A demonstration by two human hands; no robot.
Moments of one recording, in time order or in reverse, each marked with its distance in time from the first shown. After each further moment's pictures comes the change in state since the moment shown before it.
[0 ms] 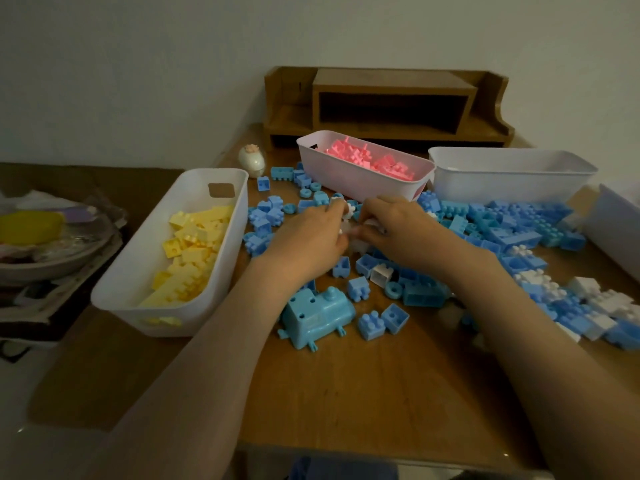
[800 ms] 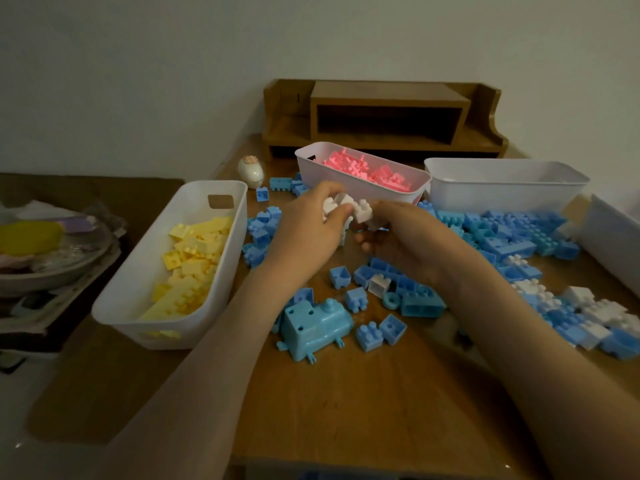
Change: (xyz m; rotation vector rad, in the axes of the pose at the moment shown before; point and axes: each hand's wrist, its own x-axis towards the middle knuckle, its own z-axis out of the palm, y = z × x) left_hand 0.000 0.011 -0.014 -0.488 0.348 -0.122; right_hand 0.000 -0.019 -0.012 1.562 0.010 0.551
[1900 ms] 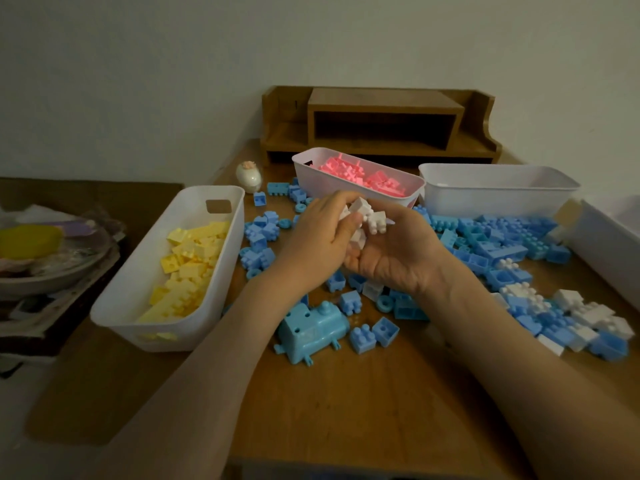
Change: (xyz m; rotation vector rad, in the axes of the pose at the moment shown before) left_hand -0.004 -0.001 0.012 0.006 -0.097 0.226; right_hand 0.002 0.007 -0.005 0.536 -0.297 0.237
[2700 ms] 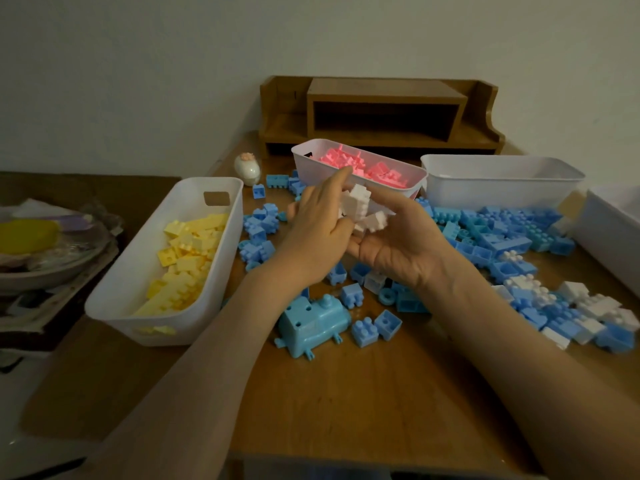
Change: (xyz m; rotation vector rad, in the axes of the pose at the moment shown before) left_hand -0.004 0.006 -0.004 0.032 -0.040 -0.102; right_hand -0.004 0.003 0.006 0.024 -0.045 -0.068
